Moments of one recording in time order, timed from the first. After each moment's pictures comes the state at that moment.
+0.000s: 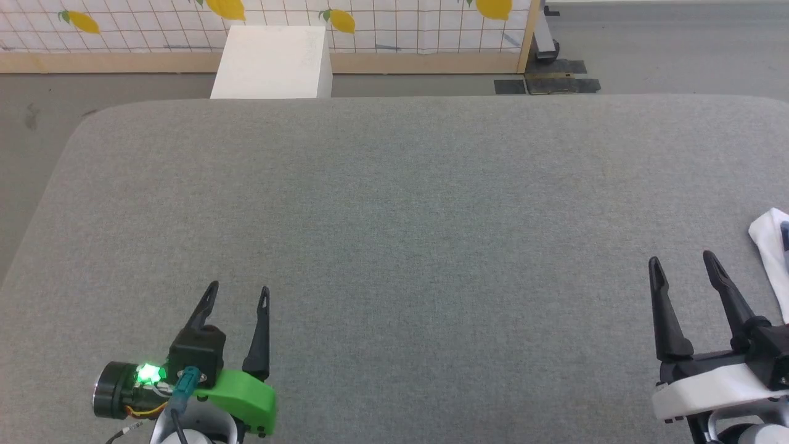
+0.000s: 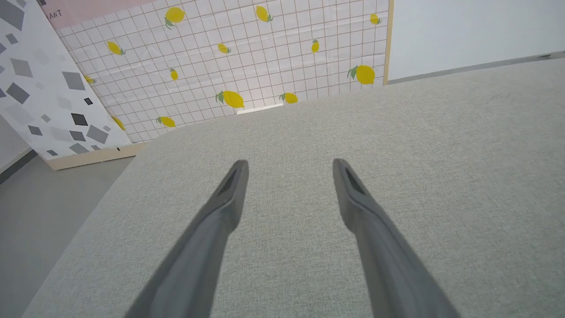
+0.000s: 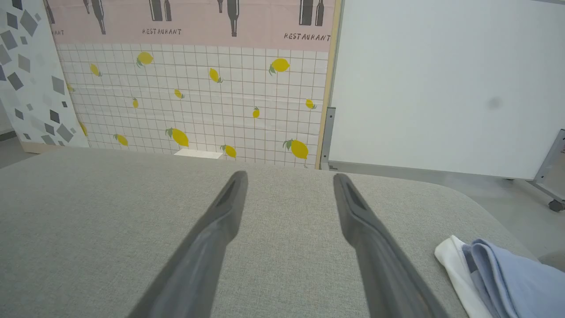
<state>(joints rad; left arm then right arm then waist) -0.10 0.48 -0.53 0.02 -0.40 0.35 -0.18 0.05 -0.12 -0.09 -0.06 0.08 0.13 -0.18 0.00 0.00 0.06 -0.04</state>
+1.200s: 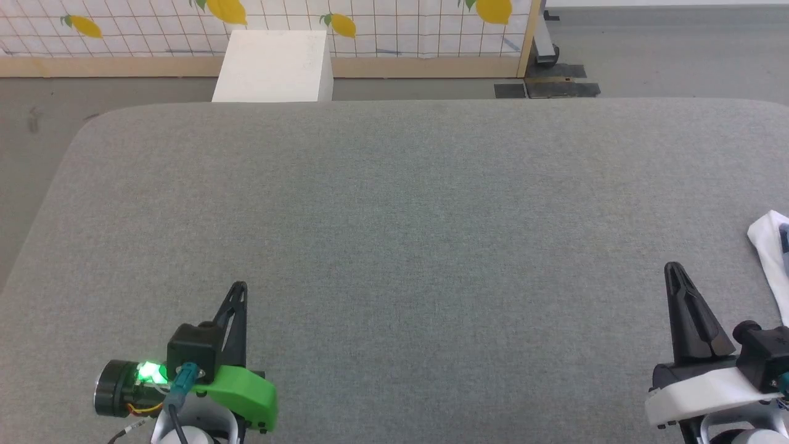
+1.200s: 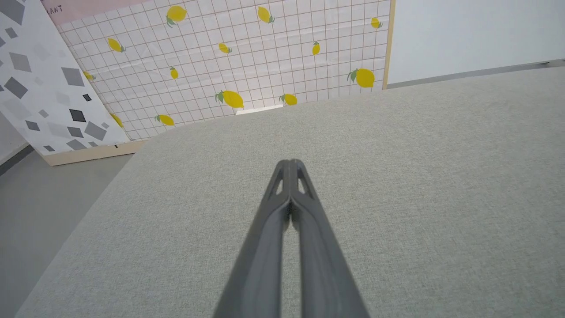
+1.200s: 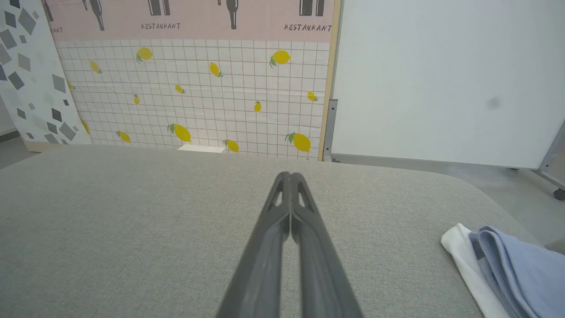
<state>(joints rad) -0.10 0.47 -0.51 0.02 -0.41 0.34 -0.17 0.06 -0.10 -0.09 -0.05 0.08 0.13 -0.16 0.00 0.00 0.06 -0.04</state>
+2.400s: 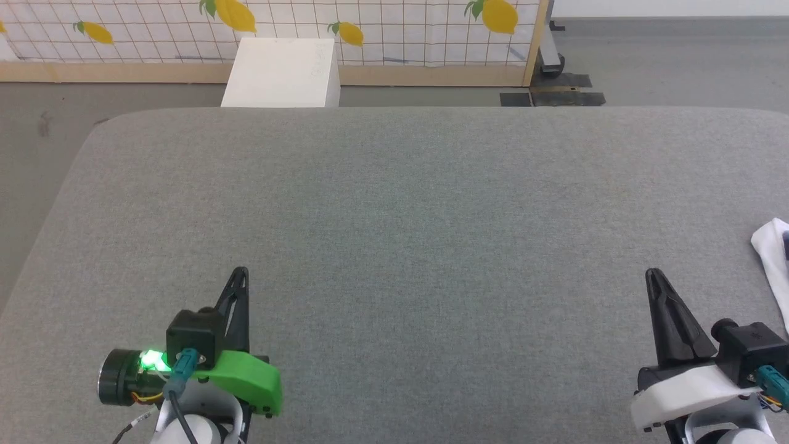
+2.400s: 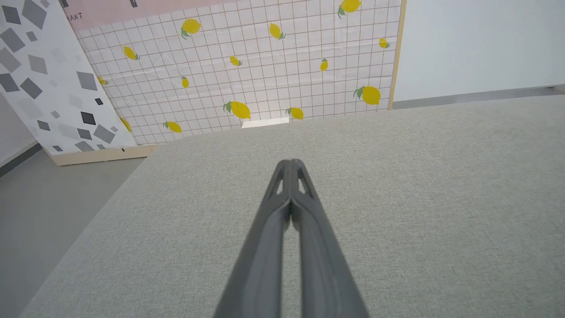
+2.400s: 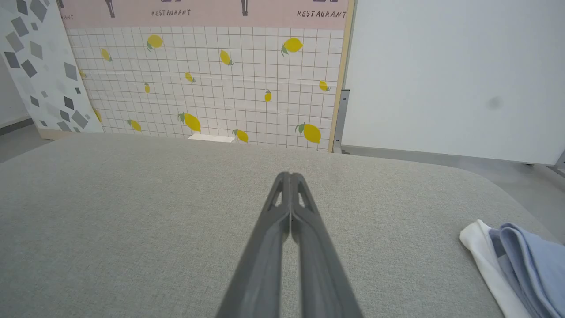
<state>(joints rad) -0.08 0.34 -0.36 0.02 -0.29 0.24 -0.12 0.06 -0.09 -0.06 -0.03 0.06 0.13 -0.11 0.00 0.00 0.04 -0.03</state>
